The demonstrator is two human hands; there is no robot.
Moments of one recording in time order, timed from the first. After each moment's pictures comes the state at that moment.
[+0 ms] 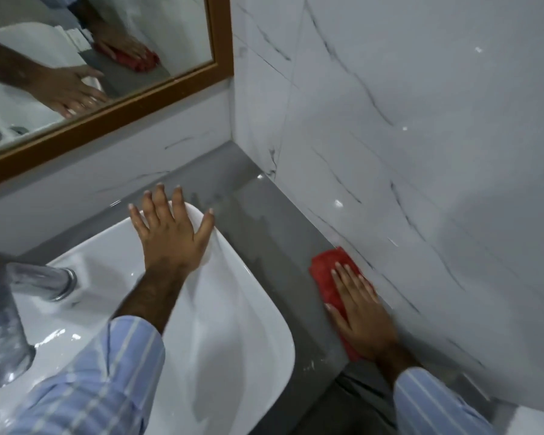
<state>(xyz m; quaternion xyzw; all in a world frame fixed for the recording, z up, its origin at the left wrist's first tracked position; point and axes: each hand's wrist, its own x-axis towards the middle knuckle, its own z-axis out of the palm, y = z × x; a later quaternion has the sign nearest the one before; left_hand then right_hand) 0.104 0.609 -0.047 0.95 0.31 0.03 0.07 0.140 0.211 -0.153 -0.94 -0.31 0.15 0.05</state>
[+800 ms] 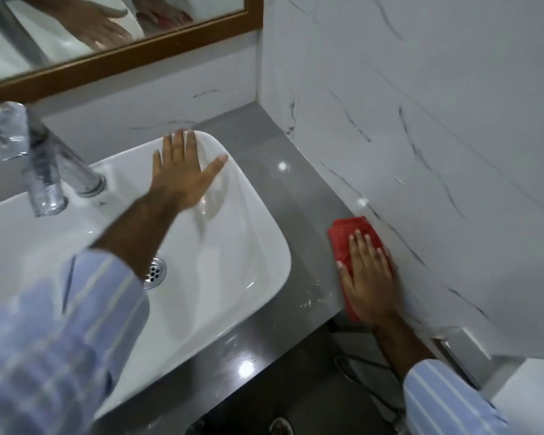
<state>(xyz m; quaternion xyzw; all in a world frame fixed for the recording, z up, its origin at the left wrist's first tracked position) 0.055 0.599 -0.020 0.93 0.30 -0.07 0.17 0.098 0.201 -0.157 -0.96 -0.25 0.04 0.08</state>
